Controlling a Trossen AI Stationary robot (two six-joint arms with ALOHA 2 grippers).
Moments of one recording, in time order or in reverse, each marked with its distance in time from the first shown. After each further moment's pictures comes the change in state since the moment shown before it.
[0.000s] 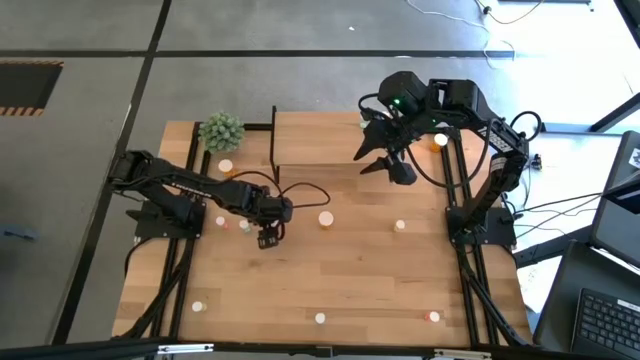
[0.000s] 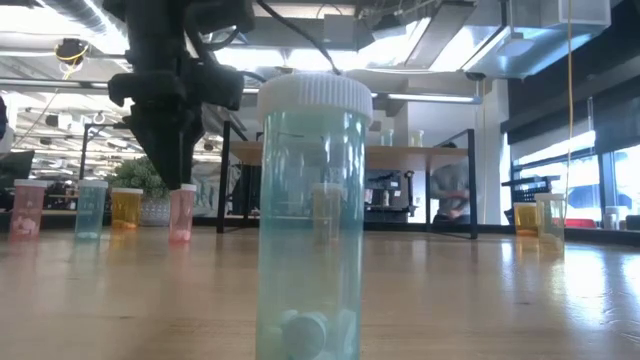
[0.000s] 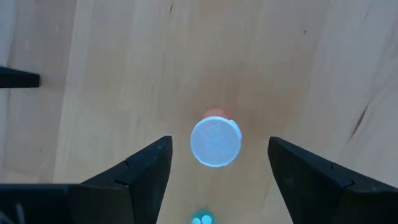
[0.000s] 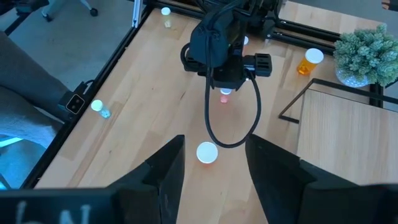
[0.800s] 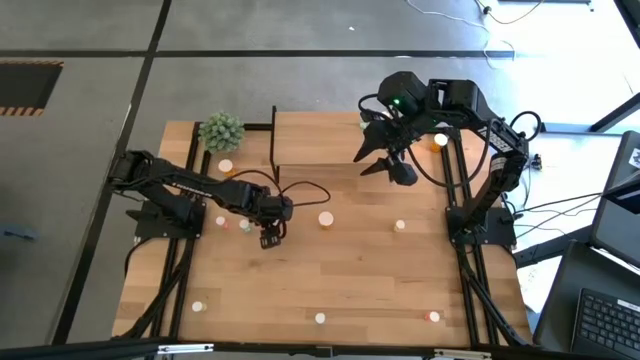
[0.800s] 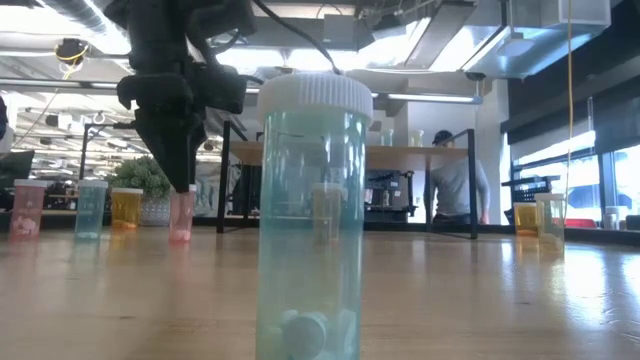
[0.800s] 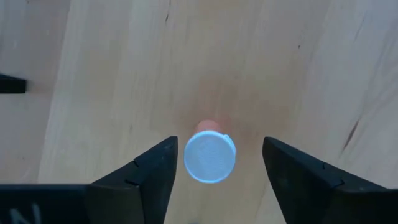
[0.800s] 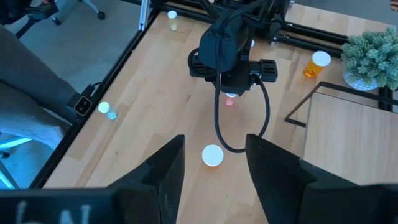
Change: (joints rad) left arm 0.014 0.000 -0.023 0.057 0.021 -0.023; right arm 0.000 0.000 0.000 0.000 -0.027 0.003
